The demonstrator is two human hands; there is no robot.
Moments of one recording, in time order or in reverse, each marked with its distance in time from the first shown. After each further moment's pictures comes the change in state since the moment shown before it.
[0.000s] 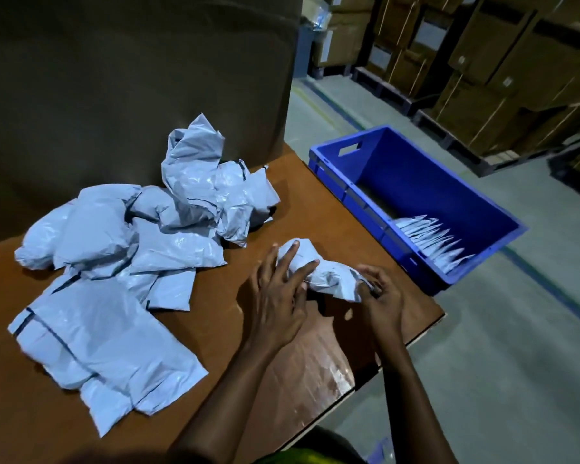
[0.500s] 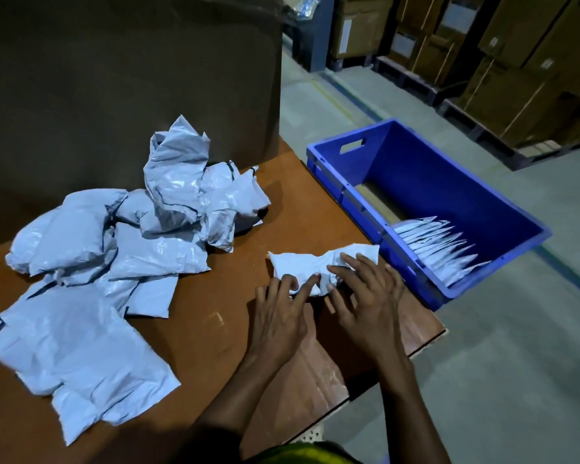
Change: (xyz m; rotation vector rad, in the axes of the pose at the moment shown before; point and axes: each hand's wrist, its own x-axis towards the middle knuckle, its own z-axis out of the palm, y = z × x) left_hand 0.002 0.024 0.042 0.389 -0.111 0.044; right_hand 0.031 0.011 -0.021 -0.712 -0.078 -0.634
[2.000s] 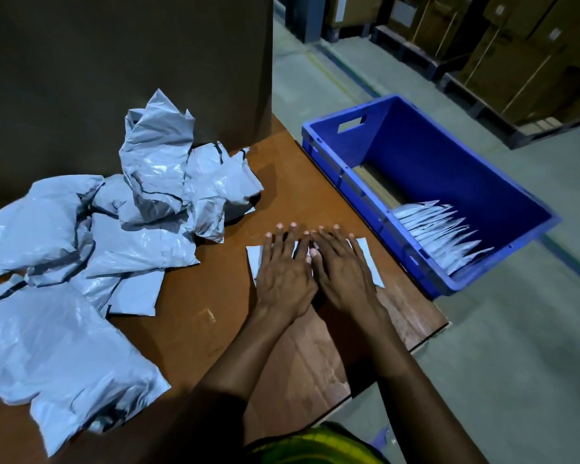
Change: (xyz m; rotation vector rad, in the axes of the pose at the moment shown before) left_hand 0.064 -0.002 0.020 0.002 -0.254 -0.081; right_hand 0.040 0.013 0.059 -0.003 -0.380 0.039
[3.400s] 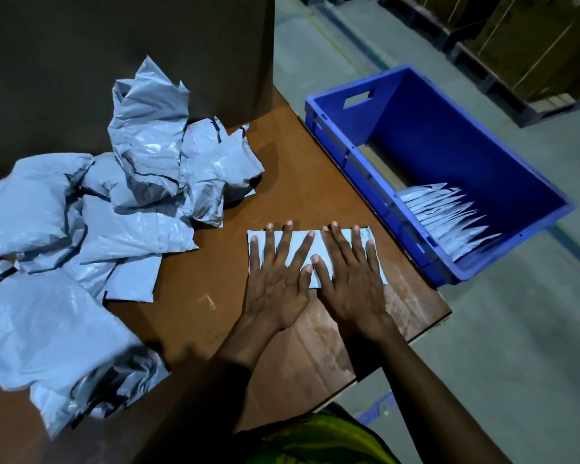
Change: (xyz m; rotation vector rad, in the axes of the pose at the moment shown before) left_hand -0.034 -0.022 0.026 0.007 0.003 0.033; right_hand -0.037 0.008 0.018 -0.154 -0.066 0.107
